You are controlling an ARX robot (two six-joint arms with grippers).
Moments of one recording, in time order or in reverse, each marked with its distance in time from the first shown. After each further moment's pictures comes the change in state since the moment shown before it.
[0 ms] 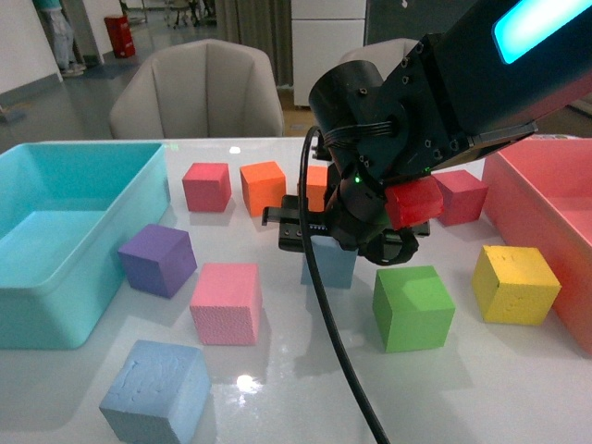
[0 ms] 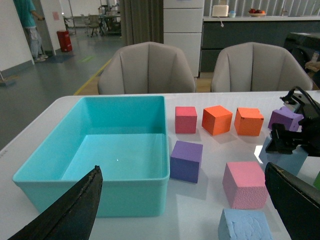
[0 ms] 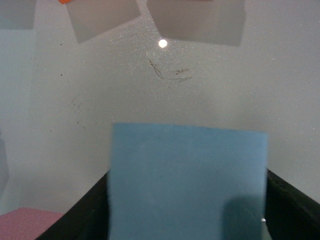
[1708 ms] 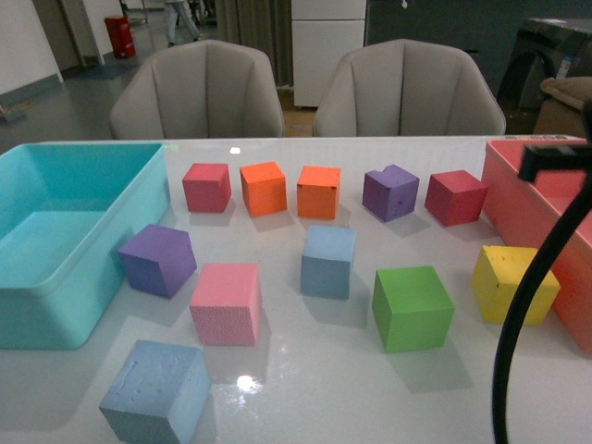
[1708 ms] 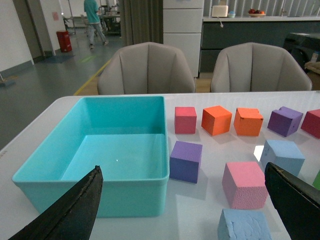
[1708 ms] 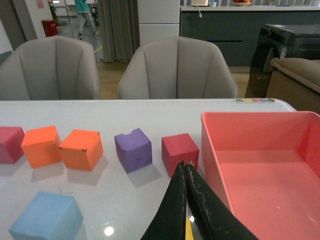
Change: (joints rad) left arm 0.000 0.000 0.000 0.000 0.000 0.000; right arm -0.190 -0.717 -1.189 1.378 0.202 -0.416
